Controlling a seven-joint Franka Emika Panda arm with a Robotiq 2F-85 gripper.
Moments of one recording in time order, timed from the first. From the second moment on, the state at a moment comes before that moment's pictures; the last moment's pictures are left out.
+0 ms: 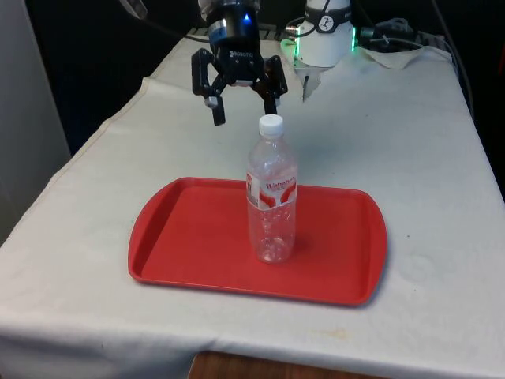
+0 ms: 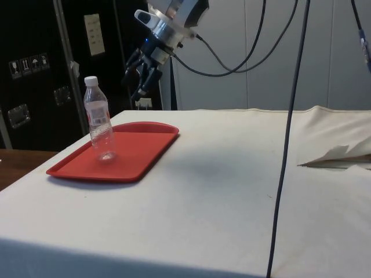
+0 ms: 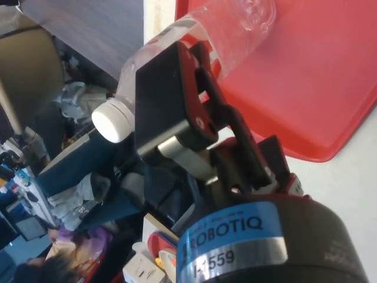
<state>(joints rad) 0.09 0.35 -0.23 -2.06 1.37 2.77 -2.18</state>
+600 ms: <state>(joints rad) 0.09 0.35 -0.23 -2.05 1.36 2.77 -2.28</state>
